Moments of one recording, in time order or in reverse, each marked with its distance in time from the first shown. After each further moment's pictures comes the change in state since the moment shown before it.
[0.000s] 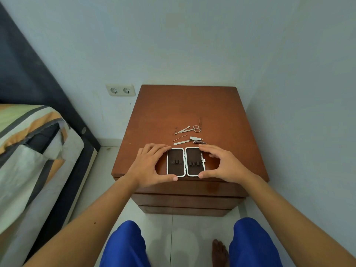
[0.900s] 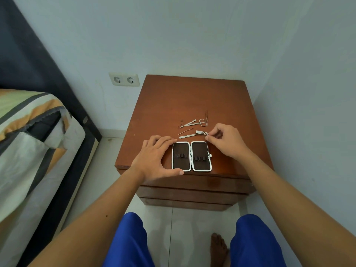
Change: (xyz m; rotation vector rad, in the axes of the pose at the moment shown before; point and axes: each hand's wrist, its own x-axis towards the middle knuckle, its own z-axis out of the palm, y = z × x) left_hand 0.000 0.003 -0.001 0.008 -0.013 -0.013; right_hand 0.053 -0.023 -0.013 -0.106 0.289 0.129
